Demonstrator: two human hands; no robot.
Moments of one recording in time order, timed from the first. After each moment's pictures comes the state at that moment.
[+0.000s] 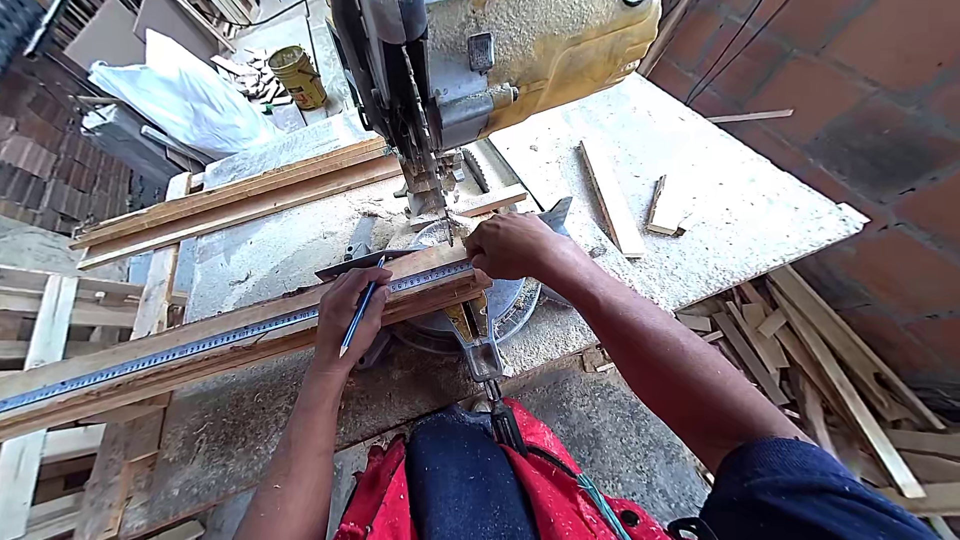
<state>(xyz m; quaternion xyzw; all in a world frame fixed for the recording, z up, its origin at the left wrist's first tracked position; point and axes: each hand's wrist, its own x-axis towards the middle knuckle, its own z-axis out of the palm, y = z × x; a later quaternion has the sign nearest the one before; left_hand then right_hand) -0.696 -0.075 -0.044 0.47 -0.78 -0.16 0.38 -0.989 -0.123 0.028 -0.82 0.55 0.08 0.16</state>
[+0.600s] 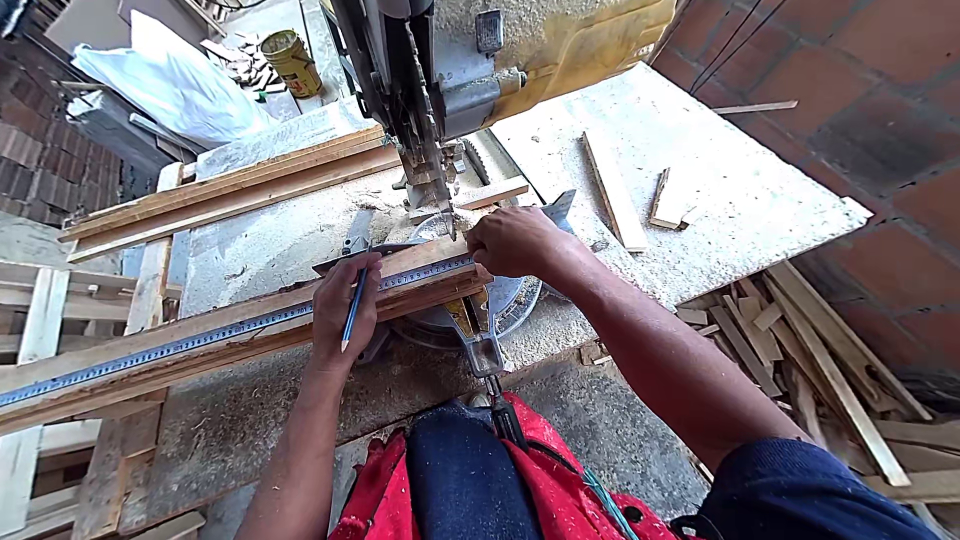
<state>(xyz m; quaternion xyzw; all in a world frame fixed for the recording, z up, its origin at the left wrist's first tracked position) -0.700 -0.073 -0.038 0.49 -0.76 -0.15 0.40 -0.987 -0.119 0.028 -0.81 0.56 0.07 0.15</state>
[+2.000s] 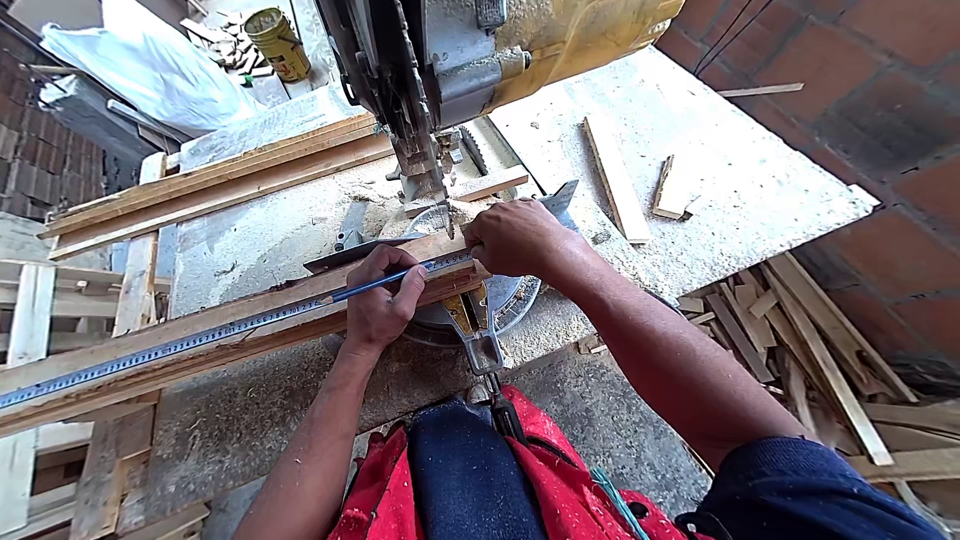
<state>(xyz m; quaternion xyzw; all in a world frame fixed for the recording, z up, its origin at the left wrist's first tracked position) -0.752 -0.079 -0.036 0.43 -0.72 -0.29 0.46 -0.984 -0.117 0.030 -0.82 0.56 0.08 0.14</state>
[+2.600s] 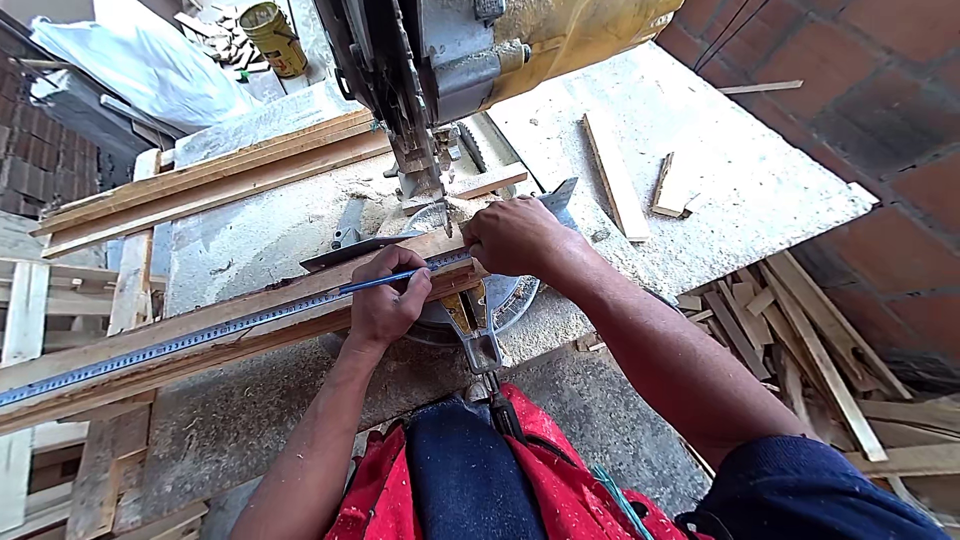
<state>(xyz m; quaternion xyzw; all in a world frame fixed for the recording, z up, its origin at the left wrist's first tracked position) -0.759 -0.078 -0.036 0.43 -0.73 -0.29 0.43 -0.983 -0.116 0.029 -0.82 0.56 0.08 0.14</state>
